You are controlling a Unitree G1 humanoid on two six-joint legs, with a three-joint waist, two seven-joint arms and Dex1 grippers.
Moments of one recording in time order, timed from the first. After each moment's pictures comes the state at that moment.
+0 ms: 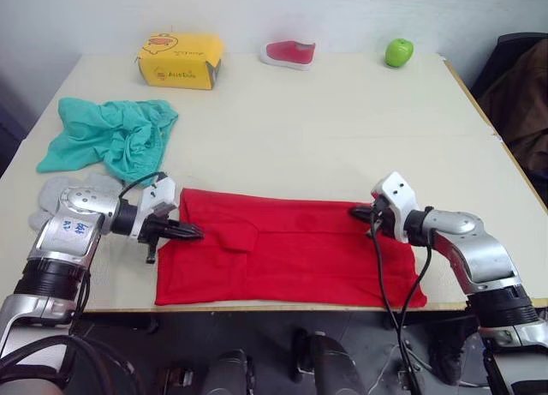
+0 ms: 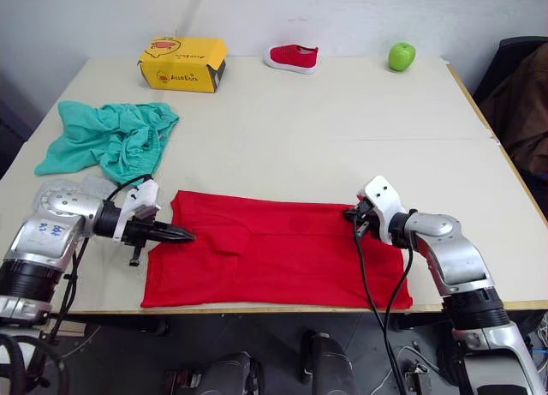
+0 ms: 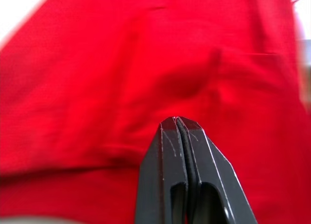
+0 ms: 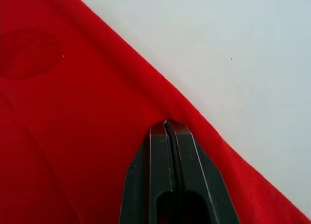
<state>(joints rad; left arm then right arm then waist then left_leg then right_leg) -0.50 0.89 -0.11 0.22 -0.25 0.38 -1.46 -0.45 -0.65 0.08 0.06 0.24 0.53 0.78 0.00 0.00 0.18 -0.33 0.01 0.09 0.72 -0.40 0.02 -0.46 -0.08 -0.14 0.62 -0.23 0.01</state>
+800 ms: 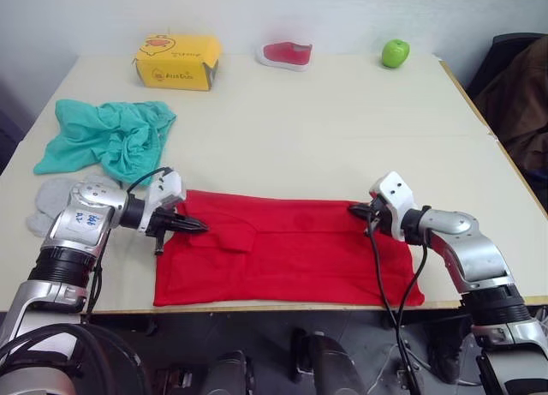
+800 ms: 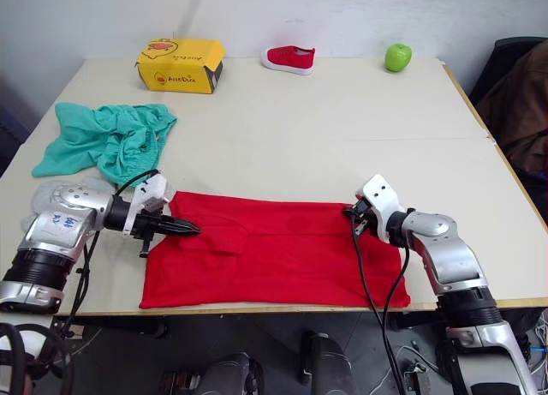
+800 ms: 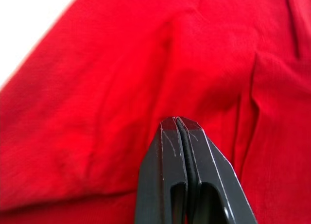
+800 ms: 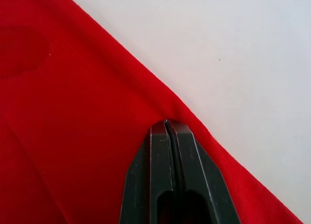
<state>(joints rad) -0.63 0.81 -0.17 0.41 -0.16 0.26 -1.39 -0.45 -0.63 0.07 0.08 0.20 0.50 0.78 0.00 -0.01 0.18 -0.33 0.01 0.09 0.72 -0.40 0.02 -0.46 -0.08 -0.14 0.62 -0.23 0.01</state>
